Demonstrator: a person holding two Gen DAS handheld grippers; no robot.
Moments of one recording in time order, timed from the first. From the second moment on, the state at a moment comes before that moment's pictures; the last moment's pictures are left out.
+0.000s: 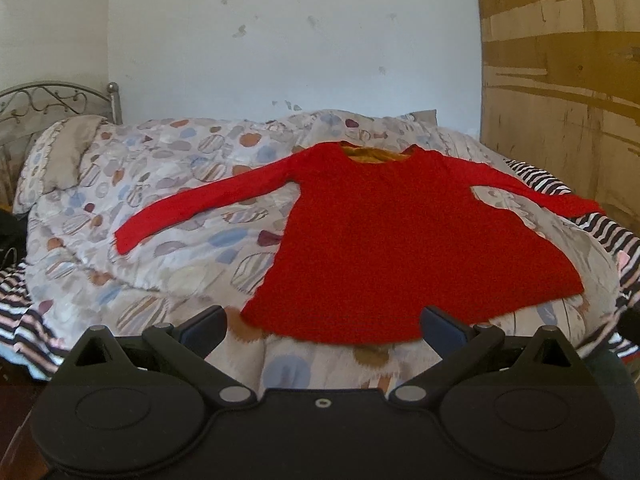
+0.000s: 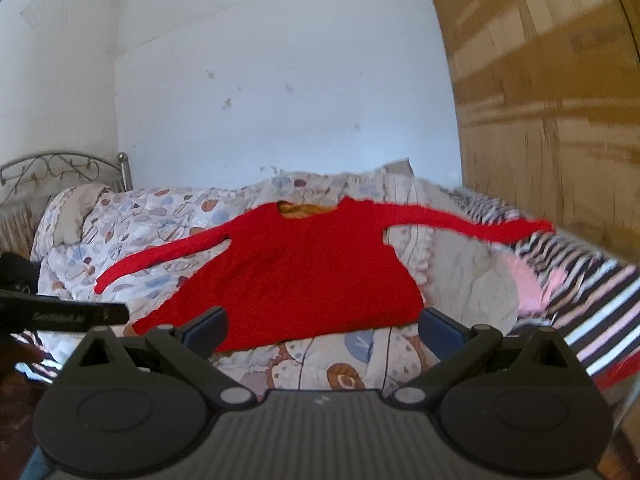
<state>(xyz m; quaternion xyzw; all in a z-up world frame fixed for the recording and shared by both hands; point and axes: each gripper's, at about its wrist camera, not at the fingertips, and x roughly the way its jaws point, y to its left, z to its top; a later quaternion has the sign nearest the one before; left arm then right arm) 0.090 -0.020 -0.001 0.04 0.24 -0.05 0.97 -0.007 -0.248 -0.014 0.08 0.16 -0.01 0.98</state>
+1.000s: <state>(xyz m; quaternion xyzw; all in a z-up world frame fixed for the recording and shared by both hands) 0.332 -0.073 -0.033 0.07 0.30 -0.04 0.95 0.195 -0.452 -0.023 0.17 0.15 -0.15 0.96</state>
